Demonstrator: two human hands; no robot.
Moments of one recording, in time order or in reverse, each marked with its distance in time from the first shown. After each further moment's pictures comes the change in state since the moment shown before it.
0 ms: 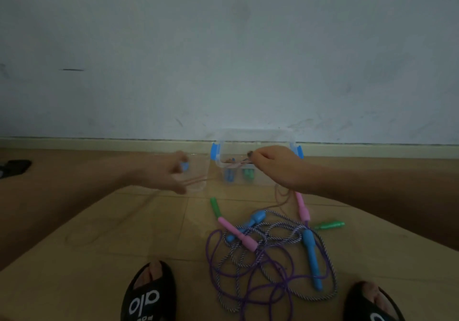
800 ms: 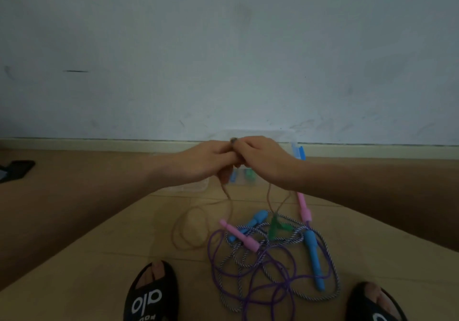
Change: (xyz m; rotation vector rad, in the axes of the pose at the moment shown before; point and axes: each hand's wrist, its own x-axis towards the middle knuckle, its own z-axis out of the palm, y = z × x) left_hand -0.009 0.090 -0.005 -0.633 0.167 0.419; right_hand 0.003 -0.046 0.006 0.171 0.063 -0.117
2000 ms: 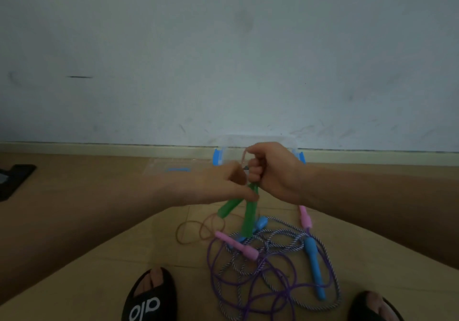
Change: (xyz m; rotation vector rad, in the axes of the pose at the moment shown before) left_hand -0.003 0.010 0.022 0.223 -0.111 -0.270; right_hand 0.007 0.014 0.002 1.153 0.058 0.598
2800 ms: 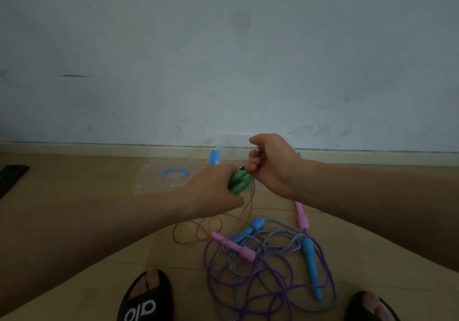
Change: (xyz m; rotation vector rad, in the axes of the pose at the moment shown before) left_hand 0.005 -0.005 0.020 0.145 0.272 0.087; right_hand 0.001 -0.012 0.007 0.089 0.159 -0.027
